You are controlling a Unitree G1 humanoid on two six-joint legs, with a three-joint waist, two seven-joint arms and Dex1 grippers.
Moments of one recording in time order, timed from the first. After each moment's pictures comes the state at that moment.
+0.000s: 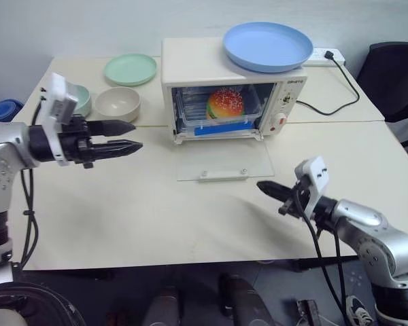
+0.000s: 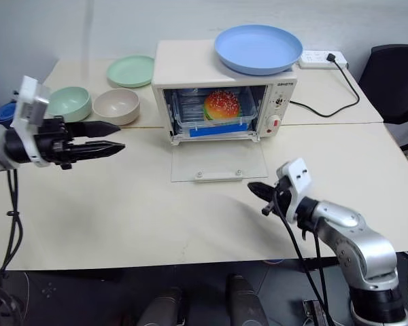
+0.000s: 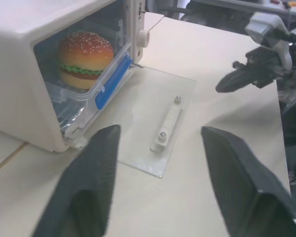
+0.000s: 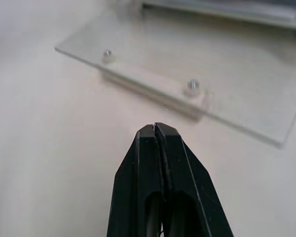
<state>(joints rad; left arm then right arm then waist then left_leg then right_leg) -0.63 0.98 0.25 -0.07 -0.64 0.77 -1.12 -0.14 -0.58 -0.13 -0.43 0.59 0.76 0.58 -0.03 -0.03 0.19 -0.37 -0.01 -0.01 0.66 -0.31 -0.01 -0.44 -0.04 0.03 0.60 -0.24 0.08</state>
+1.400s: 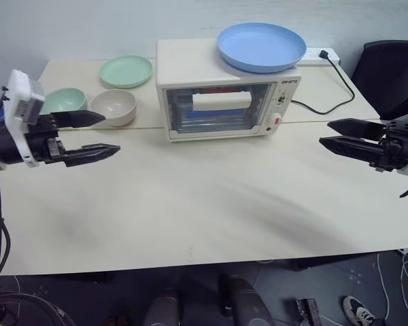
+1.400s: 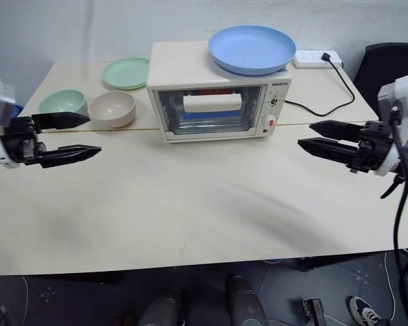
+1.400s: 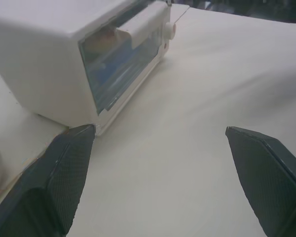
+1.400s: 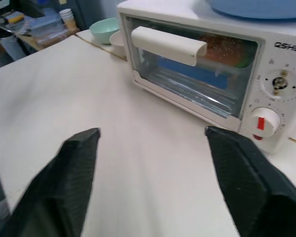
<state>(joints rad) -0.54 1.08 0.35 -0.03 -0.64 0.69 -1.13 -0.48 -1.05 -0.42 -0.12 0.89 0.92 1.08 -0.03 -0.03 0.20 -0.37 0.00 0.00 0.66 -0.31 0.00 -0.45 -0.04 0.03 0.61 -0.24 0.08</state>
